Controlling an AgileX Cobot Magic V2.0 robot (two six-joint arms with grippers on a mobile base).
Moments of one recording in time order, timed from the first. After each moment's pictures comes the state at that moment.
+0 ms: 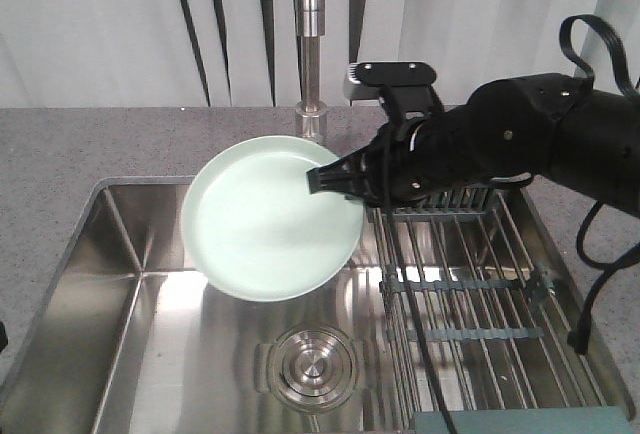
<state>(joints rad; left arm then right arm) 0.01 0.45 -0.33 -0.69 0.50 0.52 0.48 1.64 -1.30 0.19 0.59 0.07</state>
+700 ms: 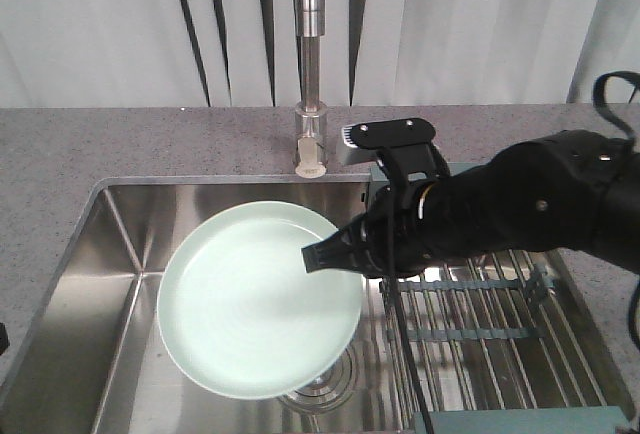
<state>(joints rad) 0.01 0.45 -0.33 -0.69 0.50 0.52 0.59 1.51 -1.11 0.23 0.59 0.06</state>
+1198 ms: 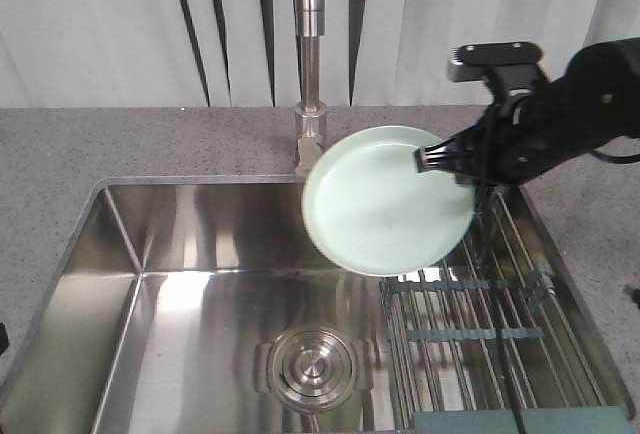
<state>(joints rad) 0.01 0.45 -0.33 -0.69 0.50 0.52 0.27 1.58 -1.31 0.02 0.76 0.08</state>
